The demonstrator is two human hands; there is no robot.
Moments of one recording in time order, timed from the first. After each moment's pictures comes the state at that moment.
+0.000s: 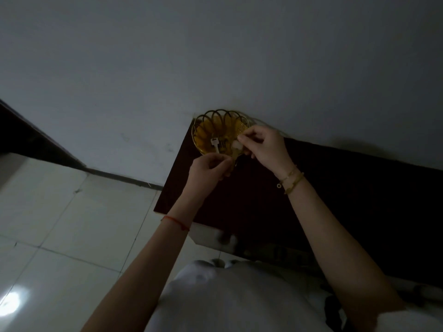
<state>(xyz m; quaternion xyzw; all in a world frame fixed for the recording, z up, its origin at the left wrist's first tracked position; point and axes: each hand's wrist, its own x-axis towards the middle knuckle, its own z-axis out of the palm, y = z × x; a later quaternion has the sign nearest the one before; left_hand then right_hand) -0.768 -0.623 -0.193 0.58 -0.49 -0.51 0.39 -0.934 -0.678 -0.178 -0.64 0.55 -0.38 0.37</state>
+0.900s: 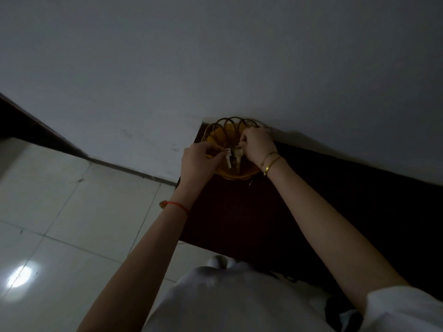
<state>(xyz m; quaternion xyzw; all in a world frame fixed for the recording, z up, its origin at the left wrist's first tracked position) -0.733 -0.719 -0.217 0.68 -0.59 -0.29 0.31 -0.887 -0.794 -0.234 -0.72 0.65 -0.08 0.20</state>
